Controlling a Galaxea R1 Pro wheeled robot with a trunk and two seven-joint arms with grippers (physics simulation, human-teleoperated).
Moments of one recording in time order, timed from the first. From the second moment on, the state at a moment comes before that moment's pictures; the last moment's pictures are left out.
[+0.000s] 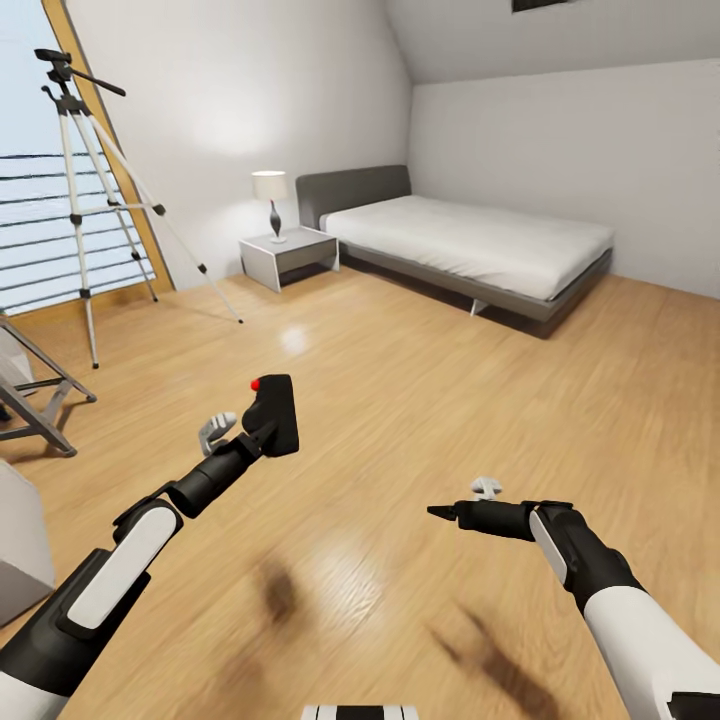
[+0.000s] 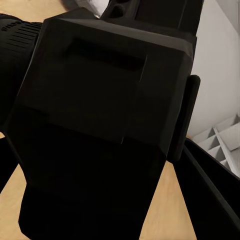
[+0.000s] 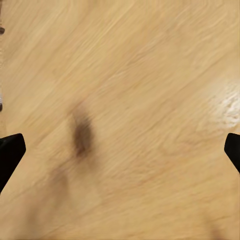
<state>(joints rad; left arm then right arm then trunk) -0.51 0.32 -0.33 -1.47 1.22 0.24 -0.01 -0.73 -0.15 -0.02 -0.68 -0.11 0.60 0.78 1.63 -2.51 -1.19</state>
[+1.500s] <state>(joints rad) -0.51 0.27 -0.38 -1.36 1.21 0.23 0.21 -0.73 -0.15 -0.02 -0.68 -0.10 0.59 0.78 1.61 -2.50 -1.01</state>
